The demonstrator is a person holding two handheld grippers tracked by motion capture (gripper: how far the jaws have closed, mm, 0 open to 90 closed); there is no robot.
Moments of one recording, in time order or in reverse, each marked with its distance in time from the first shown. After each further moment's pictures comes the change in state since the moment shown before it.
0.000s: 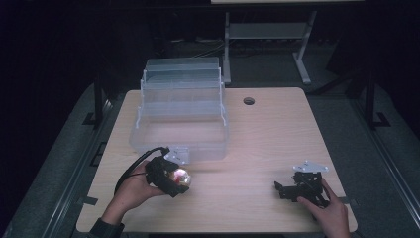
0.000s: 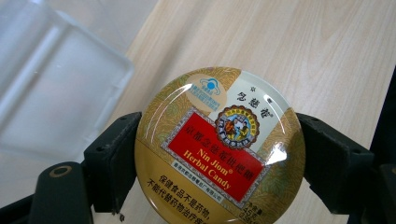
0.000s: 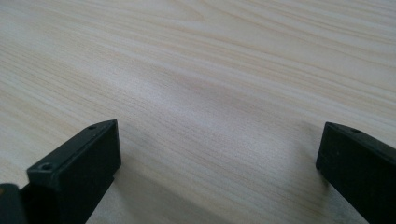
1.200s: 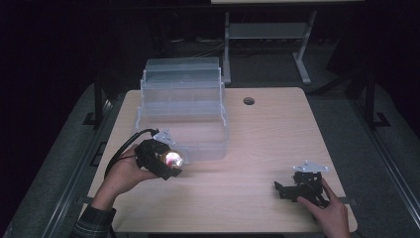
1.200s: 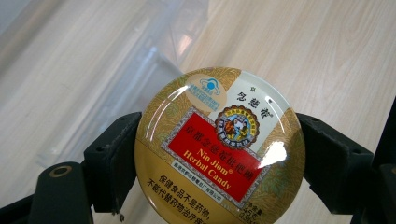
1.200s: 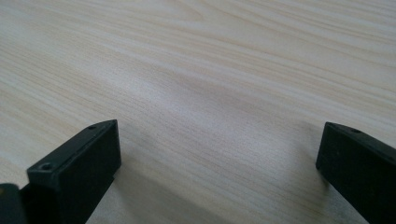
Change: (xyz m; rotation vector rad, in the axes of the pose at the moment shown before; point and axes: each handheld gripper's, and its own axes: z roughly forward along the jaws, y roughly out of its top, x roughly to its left) left arm 0.027 0.016 -0.041 -0.029 0.050 -0.033; right arm 0.000 0.000 0.000 0.000 0.001 0.002
